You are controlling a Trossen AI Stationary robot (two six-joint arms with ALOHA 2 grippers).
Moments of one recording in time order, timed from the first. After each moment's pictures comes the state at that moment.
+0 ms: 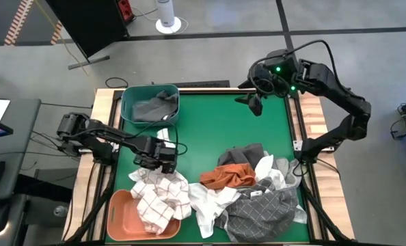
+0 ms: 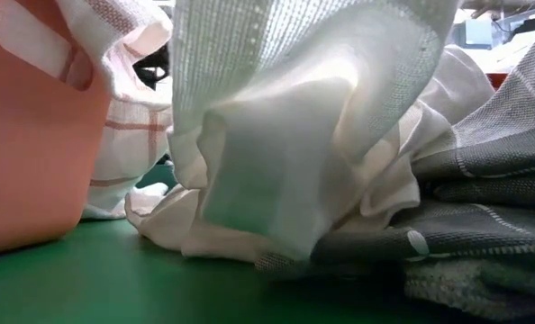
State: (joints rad) left arm -0.12 1.54 0.87 -0.81 0.11 -1.42; right arm -0.35 1.39 1.84 -1.05 -0.10 0.00
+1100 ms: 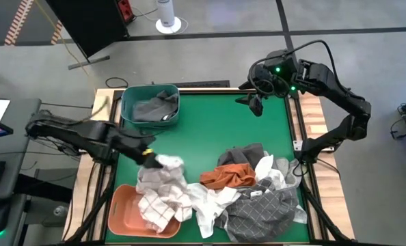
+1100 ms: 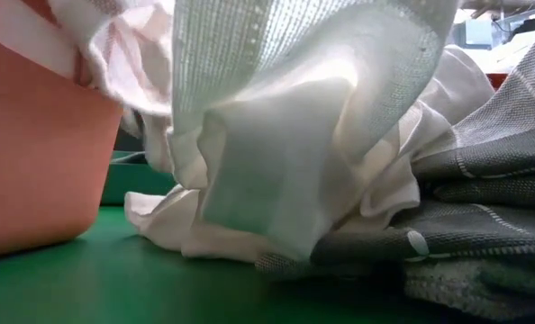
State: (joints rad) left arm -0.24 0.93 0.97 -0.61 0.10 -1.24; right arm -0.35 1.39 1.84 -1.07 -0.10 -0.01
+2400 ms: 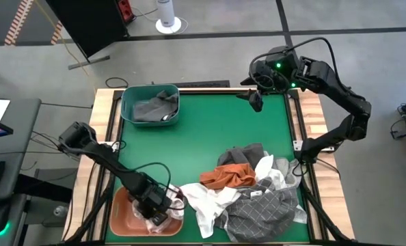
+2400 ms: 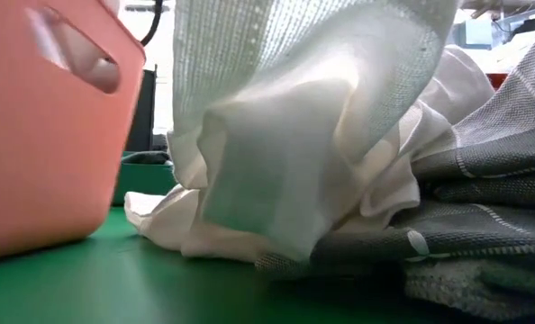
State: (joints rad) left arm -0.62 1.67 0.97 -0.50 0.46 -1.58; right arm -0.40 1.39 1.84 -1.07 -0.10 -0.01
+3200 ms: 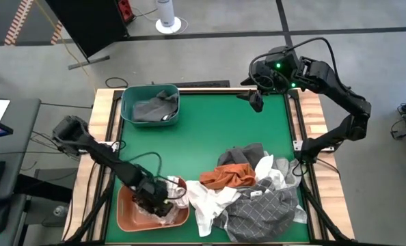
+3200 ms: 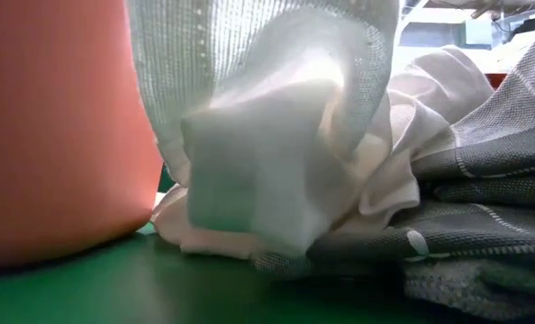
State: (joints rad) left arm -0.58 1.49 0.91 -0.40 0.30 -1.73; right arm -0.40 1.39 1.84 -1.08 -0.10 -0.03
